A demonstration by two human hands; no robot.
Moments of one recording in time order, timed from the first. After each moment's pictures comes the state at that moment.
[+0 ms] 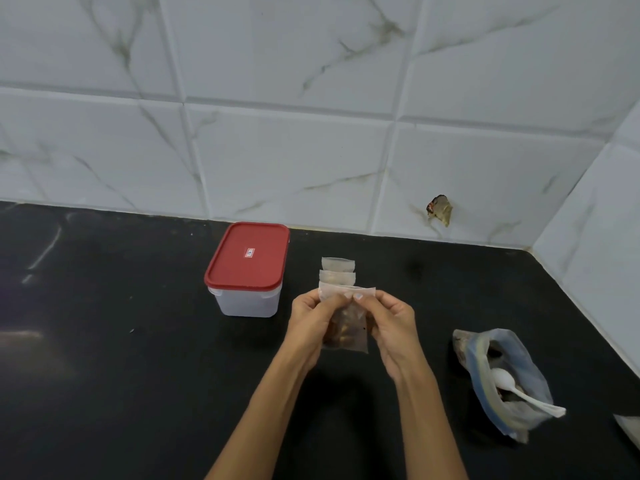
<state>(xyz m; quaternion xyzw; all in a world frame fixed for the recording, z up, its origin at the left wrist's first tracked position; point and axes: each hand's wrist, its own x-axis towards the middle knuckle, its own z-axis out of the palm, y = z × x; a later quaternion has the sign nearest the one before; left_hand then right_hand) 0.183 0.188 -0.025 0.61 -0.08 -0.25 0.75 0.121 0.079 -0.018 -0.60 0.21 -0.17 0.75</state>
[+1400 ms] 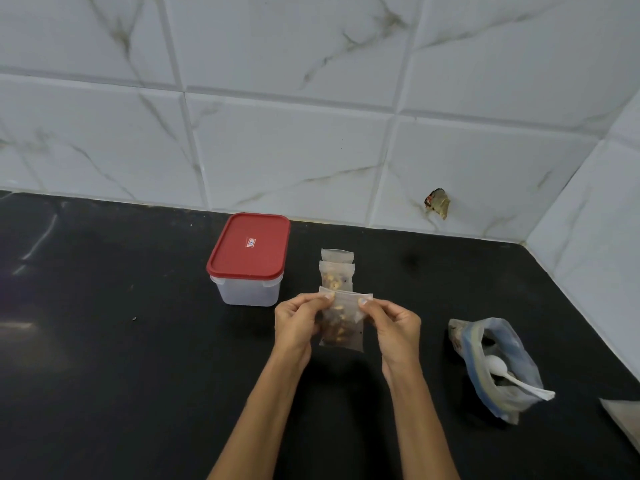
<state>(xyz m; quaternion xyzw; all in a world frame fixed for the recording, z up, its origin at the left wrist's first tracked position) 0.178 0.200 -0.044 0.56 0.05 -0.22 0.80 0.110 0.087 -0.041 -0.59 0.29 -0.25 0.71</state>
